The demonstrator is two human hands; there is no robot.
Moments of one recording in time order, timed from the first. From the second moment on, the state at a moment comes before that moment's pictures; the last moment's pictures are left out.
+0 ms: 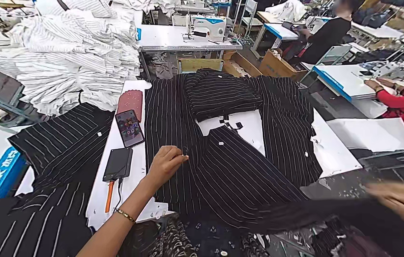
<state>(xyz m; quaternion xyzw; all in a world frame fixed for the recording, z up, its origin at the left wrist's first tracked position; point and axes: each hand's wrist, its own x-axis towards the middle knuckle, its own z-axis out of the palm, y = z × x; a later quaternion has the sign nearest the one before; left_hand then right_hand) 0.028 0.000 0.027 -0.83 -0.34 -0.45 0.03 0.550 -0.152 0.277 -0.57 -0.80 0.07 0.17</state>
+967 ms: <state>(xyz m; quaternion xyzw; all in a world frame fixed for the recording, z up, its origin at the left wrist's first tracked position) -0.003 -0.060 0.169 -0.80 -0.36 -0.35 -0.33 0.512 -0.071 0.223 -0.52 -0.67 0.21 0.49</state>
